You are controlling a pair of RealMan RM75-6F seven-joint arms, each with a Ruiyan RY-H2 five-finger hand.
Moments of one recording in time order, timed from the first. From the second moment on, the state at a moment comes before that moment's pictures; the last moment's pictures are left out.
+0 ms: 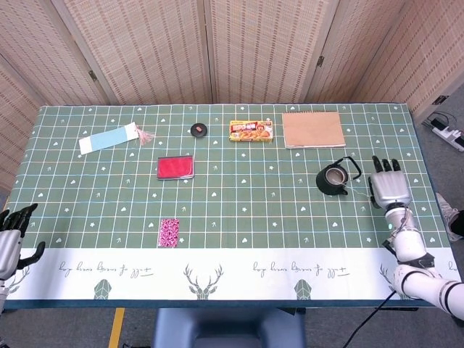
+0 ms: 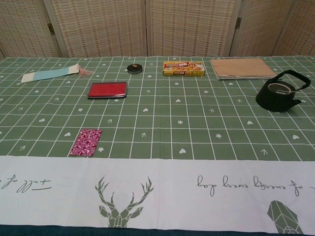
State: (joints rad) left arm -0.18 -1.12 -0.09 -1.48 1.35 1.30 -0.08; right arm 0.72 -1.24 0.01 -1.35 -0.68 0.91 -0.58
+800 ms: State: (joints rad) left arm -0.18 -1.11 -0.08 -1.49 1.37 1.32 -0.08; right arm 0.59 -1.07 0.00 -1.70 -0.86 1.12 -0.52
